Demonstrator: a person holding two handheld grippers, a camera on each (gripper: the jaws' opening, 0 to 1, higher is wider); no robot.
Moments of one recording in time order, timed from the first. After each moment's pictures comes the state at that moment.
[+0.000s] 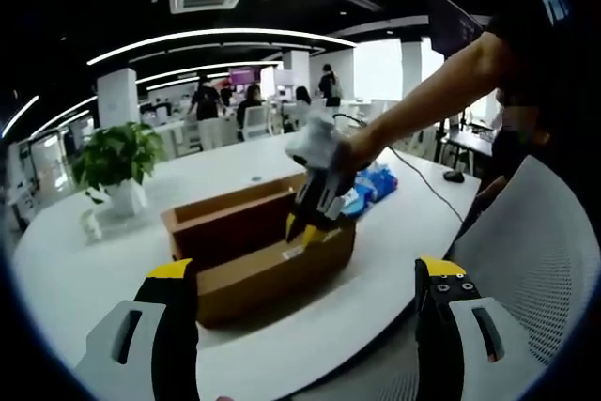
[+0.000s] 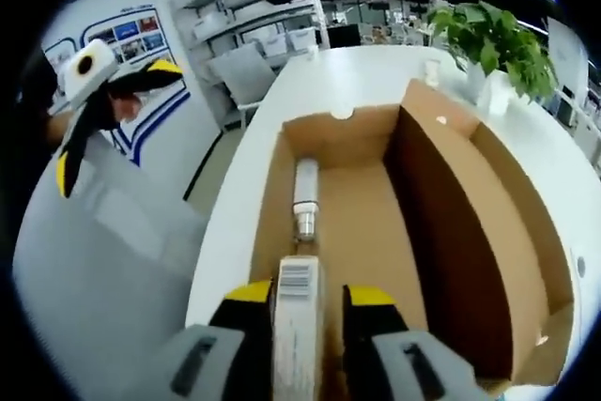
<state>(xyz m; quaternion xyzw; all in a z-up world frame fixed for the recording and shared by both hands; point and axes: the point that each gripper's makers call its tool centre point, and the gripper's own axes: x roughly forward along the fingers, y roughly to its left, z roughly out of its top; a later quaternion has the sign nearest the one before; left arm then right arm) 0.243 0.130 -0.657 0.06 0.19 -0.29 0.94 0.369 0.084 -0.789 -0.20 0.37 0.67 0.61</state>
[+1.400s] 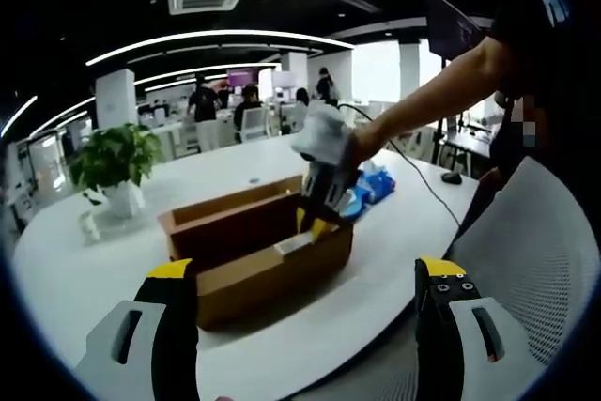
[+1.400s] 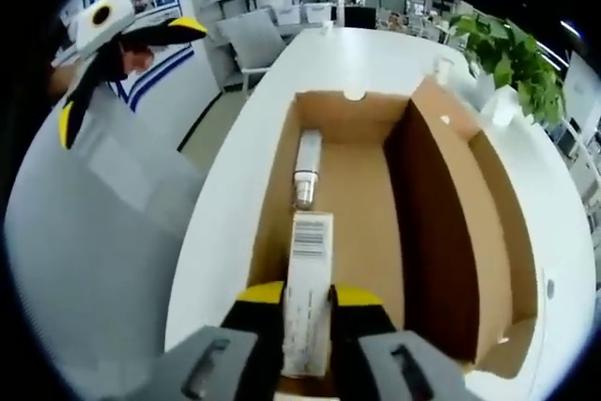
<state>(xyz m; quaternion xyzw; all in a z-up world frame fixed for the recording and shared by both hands) 0.243 0.128 -0.656 0.06 0.18 -0.30 0.94 0.370 0.050 -0.781 -0.32 0.34 0.66 0.59</state>
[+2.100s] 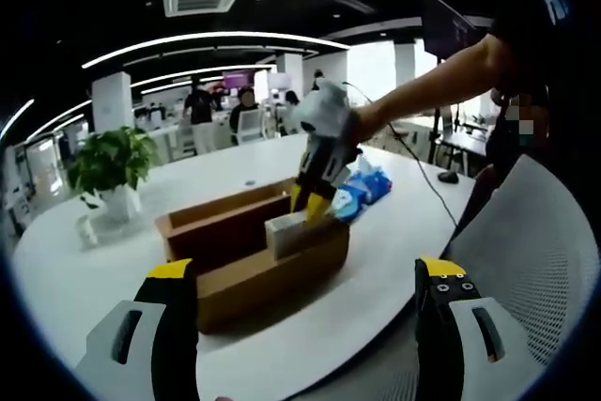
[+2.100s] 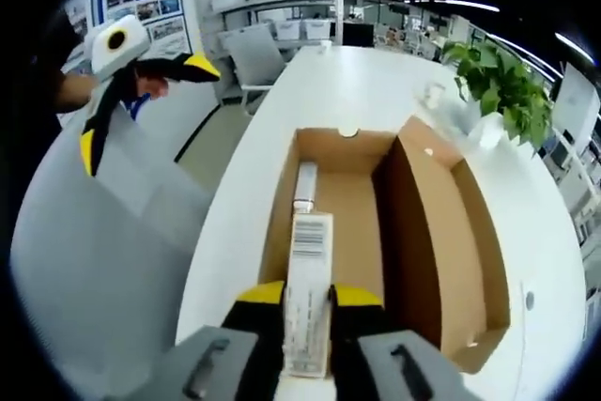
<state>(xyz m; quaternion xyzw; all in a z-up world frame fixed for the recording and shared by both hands) 0.241 0.125 -0.655 0.06 0.18 -0.30 0.93 0.374 0.051 -0.733 -0.30 0.31 0.66 0.61</state>
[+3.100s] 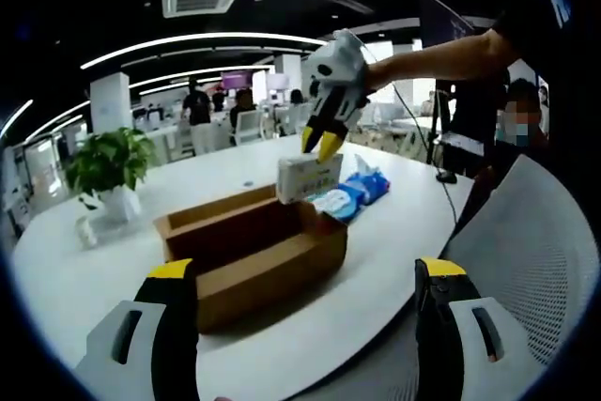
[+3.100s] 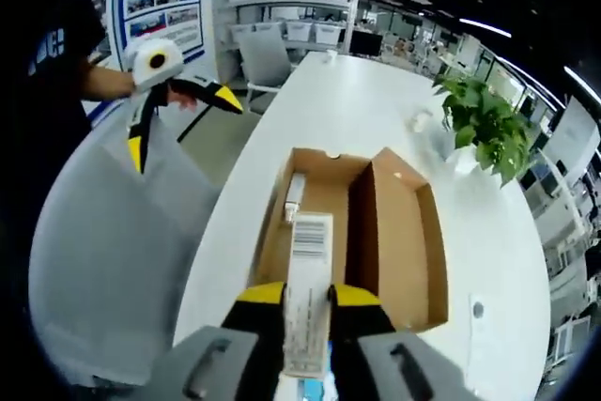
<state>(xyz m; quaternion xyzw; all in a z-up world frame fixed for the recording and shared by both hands) 0.240 0.126 -0.656 0.06 0.18 -0.31 0.93 0.395 0.000 -0.653 -0.36 0.27 0.66 0.60</state>
